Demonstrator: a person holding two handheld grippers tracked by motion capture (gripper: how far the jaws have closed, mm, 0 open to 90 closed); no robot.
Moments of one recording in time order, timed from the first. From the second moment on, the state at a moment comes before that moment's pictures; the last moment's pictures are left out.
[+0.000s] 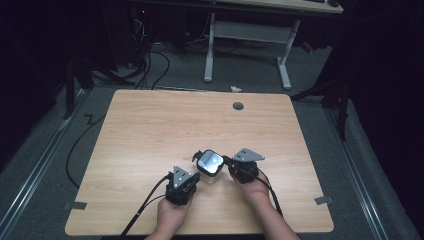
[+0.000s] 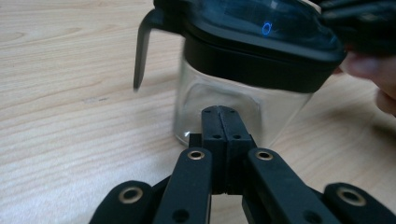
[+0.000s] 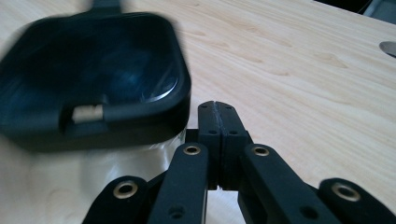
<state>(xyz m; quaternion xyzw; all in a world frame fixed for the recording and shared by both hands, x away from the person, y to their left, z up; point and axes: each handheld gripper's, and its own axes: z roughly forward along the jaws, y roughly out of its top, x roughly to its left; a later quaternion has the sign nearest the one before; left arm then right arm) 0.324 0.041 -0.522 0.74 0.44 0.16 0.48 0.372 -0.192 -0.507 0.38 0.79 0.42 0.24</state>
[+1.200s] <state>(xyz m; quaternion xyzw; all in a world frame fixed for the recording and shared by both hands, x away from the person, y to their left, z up) 0.327 0.177 -0.518 0.72 0.48 0.24 0.44 0.288 -0.309 -0.513 0.49 0.71 0.38 0.33</state>
